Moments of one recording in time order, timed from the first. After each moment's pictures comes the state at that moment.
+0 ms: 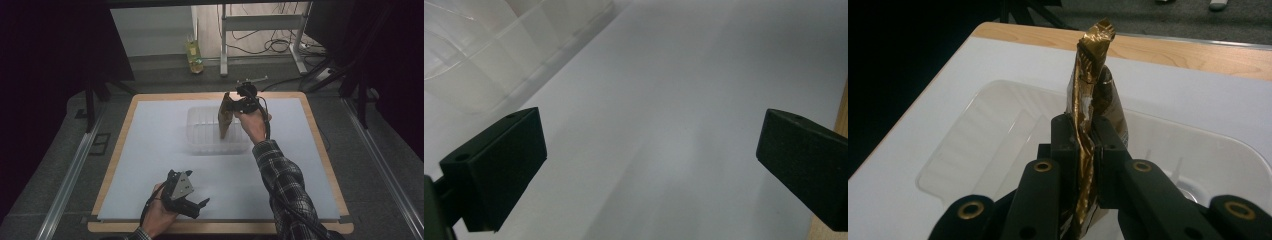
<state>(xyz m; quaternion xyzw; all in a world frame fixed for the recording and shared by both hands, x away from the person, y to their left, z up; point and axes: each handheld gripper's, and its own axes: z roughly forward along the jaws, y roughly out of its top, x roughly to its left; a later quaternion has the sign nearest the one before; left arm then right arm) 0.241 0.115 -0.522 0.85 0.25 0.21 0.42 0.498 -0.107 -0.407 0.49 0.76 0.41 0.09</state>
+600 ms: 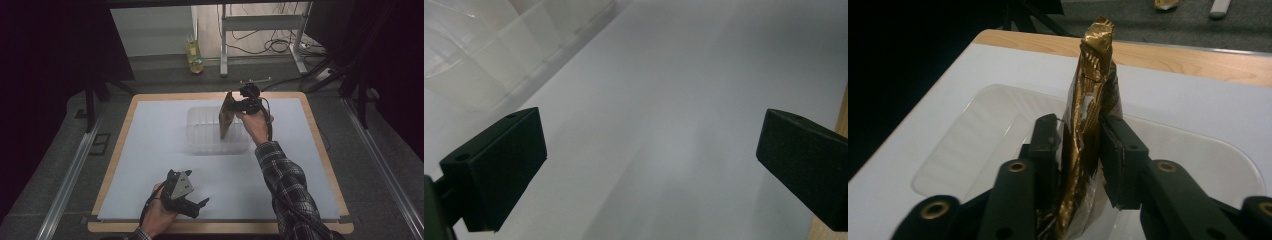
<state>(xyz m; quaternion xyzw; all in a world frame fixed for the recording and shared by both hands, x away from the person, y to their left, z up) 0.242 0.116 -0.521 0.85 0.26 0.20 0.42 0.498 -0.116 -0.410 0.48 0.76 0.42 0.09</state>
